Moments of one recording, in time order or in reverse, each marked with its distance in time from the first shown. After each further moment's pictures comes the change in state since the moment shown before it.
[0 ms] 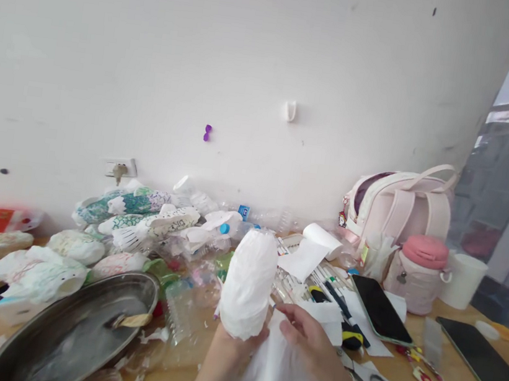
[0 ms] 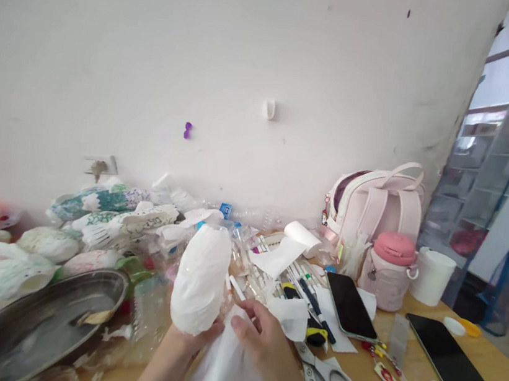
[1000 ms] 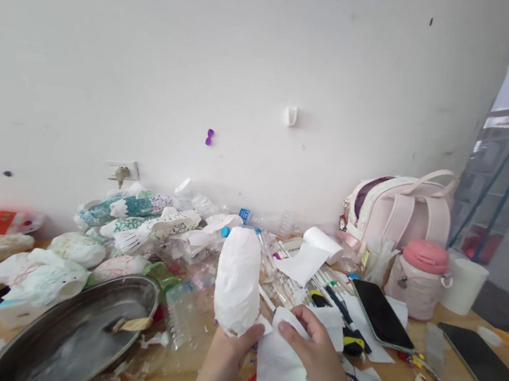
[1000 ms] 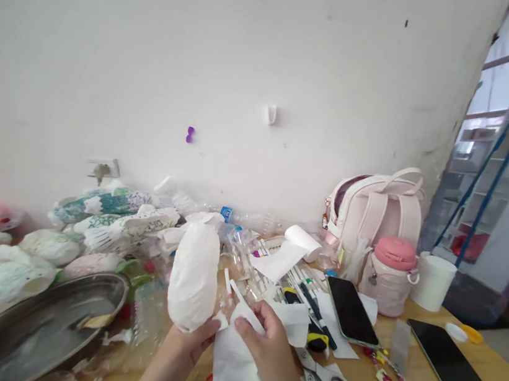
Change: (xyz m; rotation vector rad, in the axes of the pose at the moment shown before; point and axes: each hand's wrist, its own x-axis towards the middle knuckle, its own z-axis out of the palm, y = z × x) left_hand -0.032 0.057 0.014 -0.657 0.151 -0.287; right_hand -0.001 -0.005 0.006 0.060 0.123 -0.019
